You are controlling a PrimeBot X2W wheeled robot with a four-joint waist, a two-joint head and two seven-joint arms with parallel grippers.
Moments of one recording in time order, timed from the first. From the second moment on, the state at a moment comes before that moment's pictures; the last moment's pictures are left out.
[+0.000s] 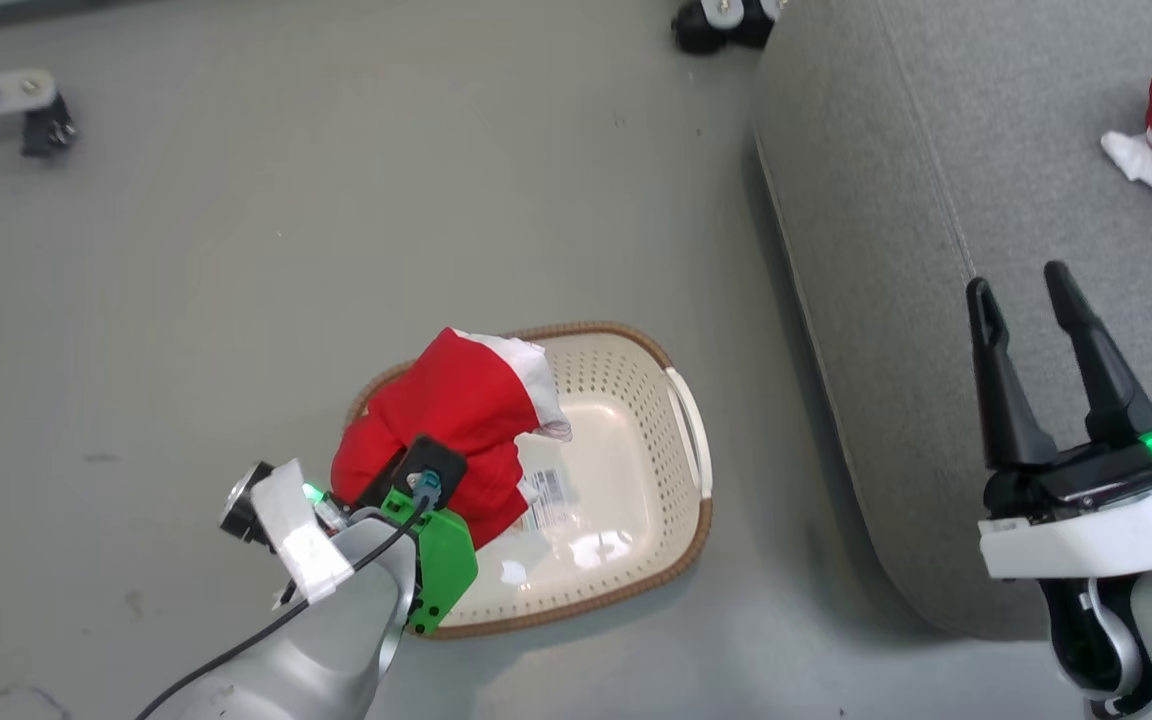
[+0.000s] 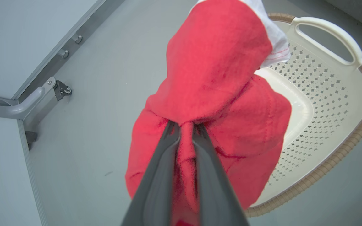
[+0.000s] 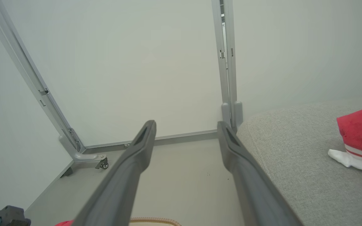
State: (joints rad) left arm -0.74 0.05 -1.06 1.24 -0.46 0.17 -0.19; right arm -0.11 -0.31 0.12 -0.15 0.48 0.13 -0.26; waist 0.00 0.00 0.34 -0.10
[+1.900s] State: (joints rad) left arm -0.15 0.06 -0.27 -0.17 -0.14 0.01 -0.26; right arm 0.06 -0.16 0.13 -0.09 0.37 0.13 -0.26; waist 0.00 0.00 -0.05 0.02
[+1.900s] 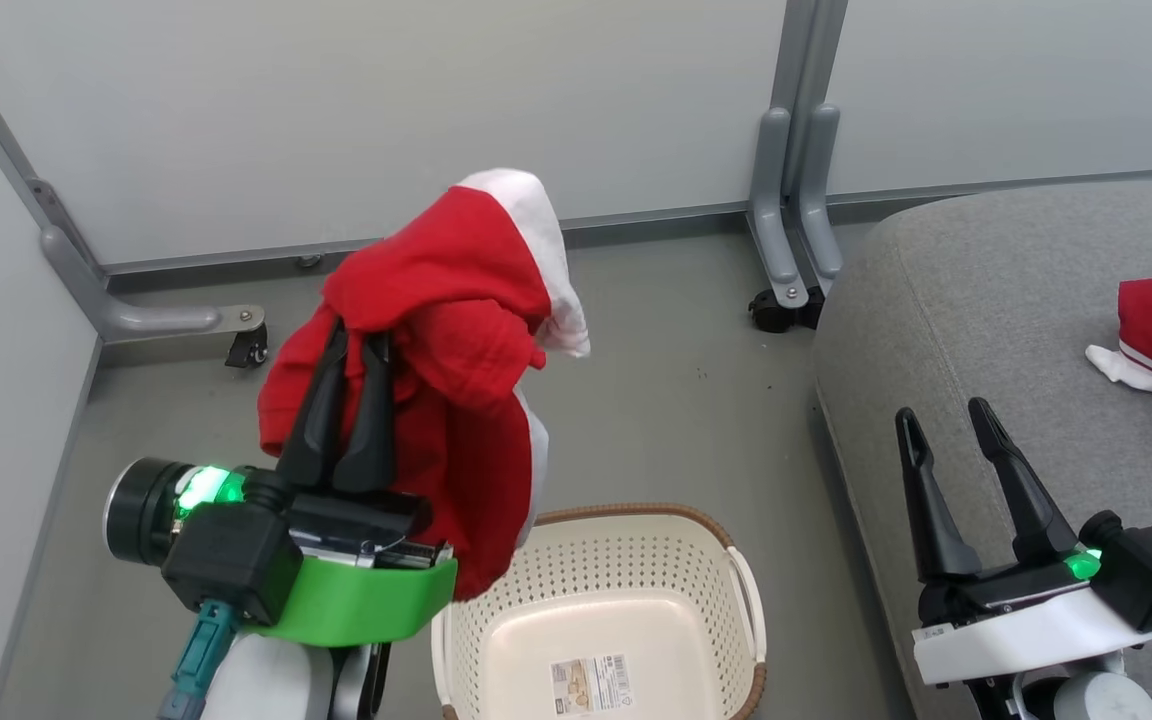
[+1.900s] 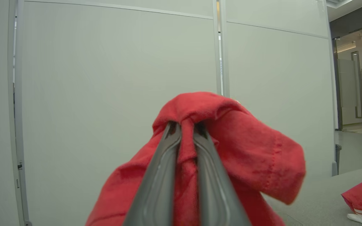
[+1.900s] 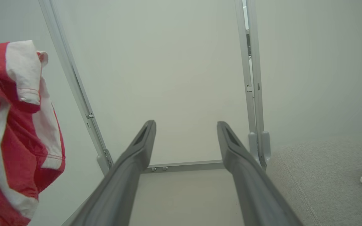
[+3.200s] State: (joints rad) left arm -0.12 0.05 -0.35 -0.18 -0.21 -0.12 -0.26; right arm 0.05 -0.28 0.32 -0.13 0.42 0.13 -0.26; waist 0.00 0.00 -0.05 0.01
